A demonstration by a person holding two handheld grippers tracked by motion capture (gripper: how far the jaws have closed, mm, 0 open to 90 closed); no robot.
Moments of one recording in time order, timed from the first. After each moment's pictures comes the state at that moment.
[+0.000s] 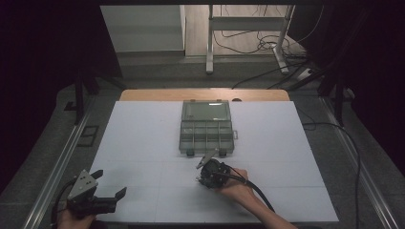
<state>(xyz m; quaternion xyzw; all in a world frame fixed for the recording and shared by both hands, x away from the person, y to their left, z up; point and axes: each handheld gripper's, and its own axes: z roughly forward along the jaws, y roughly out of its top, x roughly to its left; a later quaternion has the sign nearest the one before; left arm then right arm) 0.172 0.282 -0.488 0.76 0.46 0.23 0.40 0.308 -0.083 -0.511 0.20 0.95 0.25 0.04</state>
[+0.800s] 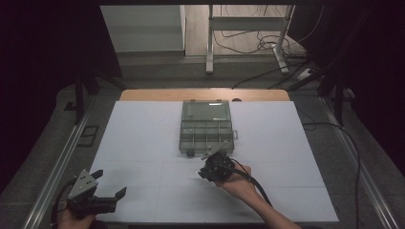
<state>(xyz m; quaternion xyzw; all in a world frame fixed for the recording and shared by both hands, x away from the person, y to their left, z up) 0.173 0.282 -0.488 0.76 0.46 0.23 0.39 0.317 -0.093 -0.490 0.23 0.92 0.31 0.03</state>
